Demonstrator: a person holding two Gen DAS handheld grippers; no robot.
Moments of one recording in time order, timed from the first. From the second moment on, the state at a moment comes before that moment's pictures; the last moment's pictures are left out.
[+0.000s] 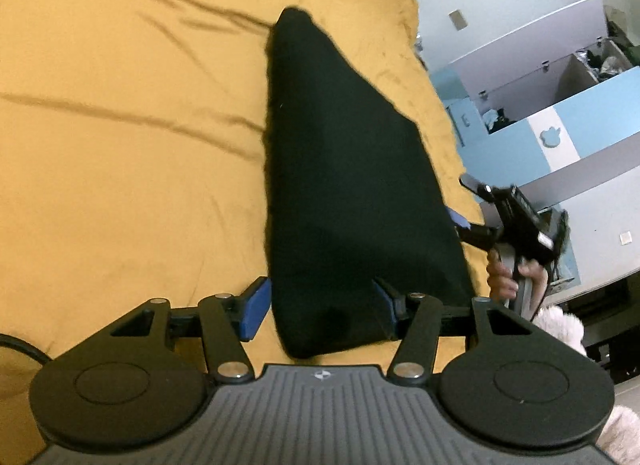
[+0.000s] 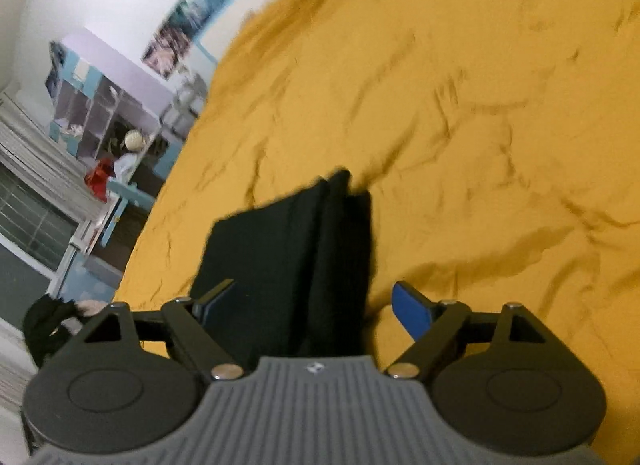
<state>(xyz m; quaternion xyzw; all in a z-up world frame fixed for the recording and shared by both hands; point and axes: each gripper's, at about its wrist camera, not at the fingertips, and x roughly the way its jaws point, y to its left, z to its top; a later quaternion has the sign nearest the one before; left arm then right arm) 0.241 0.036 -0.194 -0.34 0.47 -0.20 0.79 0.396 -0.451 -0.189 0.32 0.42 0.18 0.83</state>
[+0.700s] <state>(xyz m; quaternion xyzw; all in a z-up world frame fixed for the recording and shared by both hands) 0.264 0.015 -0.213 -0.36 0.50 -0.23 0.76 0.496 -0.416 -0.250 0.40 0.43 0.28 0.76</state>
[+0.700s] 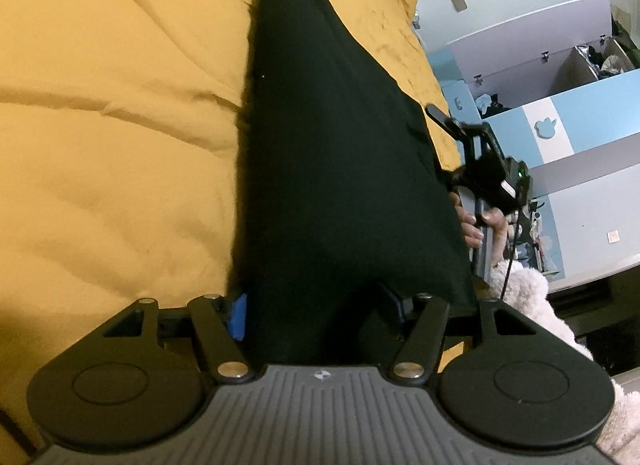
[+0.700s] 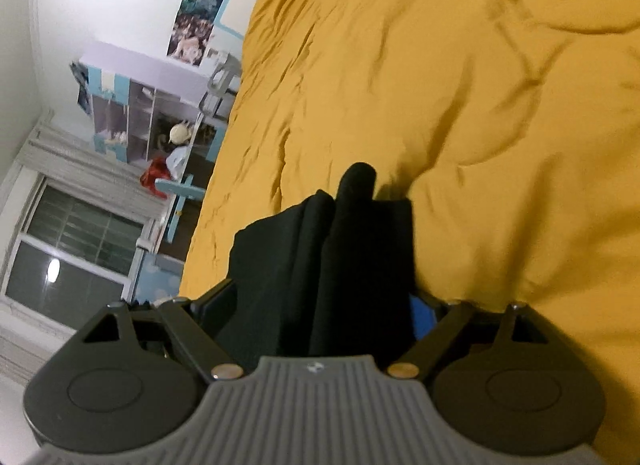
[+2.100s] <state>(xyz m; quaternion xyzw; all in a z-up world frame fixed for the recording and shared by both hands) 0.260 -0.014 -0.194 -0.33 0.47 -0.21 0.79 0.498 -0.377 -0.231 0.33 0.41 0.26 0.81</state>
